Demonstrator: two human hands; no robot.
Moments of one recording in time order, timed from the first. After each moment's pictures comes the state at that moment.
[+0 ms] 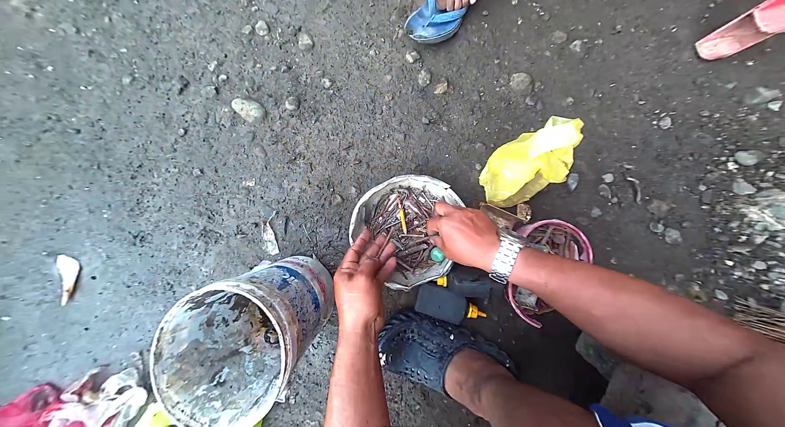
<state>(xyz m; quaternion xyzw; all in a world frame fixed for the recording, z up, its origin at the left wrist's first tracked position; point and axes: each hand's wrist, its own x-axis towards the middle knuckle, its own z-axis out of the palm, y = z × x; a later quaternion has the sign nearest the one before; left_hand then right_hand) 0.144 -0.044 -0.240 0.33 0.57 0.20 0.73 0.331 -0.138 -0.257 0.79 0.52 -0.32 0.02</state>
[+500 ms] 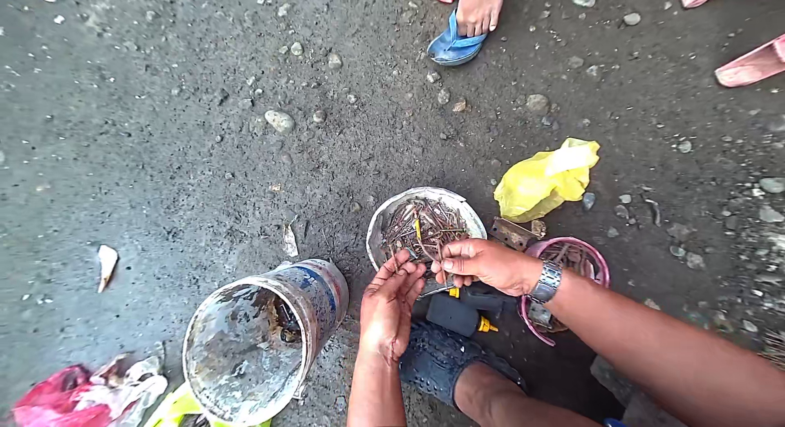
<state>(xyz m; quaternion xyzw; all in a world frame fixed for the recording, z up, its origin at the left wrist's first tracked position) 0.136 -0.061 -0.230 0.17 0.53 0.19 0.81 0.331 -0.167 -0.245 0.54 0.20 -0.72 -0.40</state>
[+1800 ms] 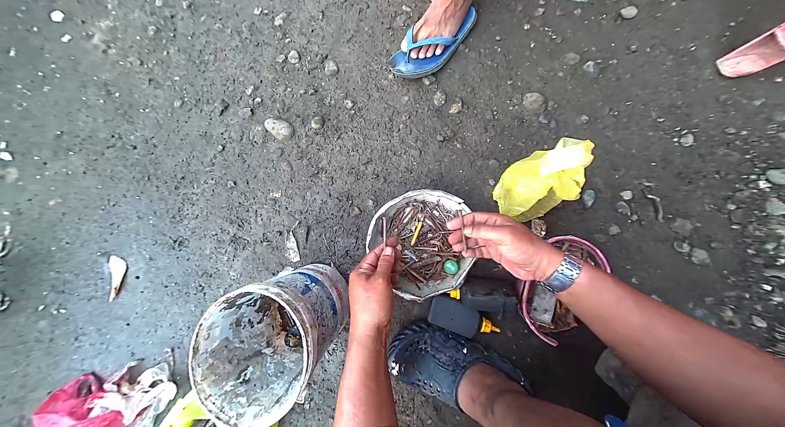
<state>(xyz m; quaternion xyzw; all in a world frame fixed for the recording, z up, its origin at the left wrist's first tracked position) 0.149 -0.031 -0.224 0.46 0.57 0.13 0.67 0.355 -0.172 -0.237 0.59 0.08 -0.61 -0.53</state>
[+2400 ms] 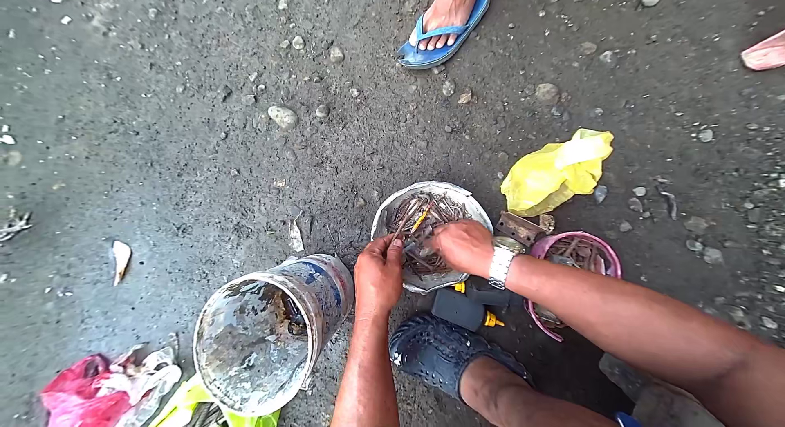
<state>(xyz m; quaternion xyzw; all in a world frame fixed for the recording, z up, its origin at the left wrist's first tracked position) 0.145 -0.018 -0.233 0.69 0.54 -0.01 0.48 0.312 -0.122 -0.281 0.72 0.61 -0.33 0.02</state>
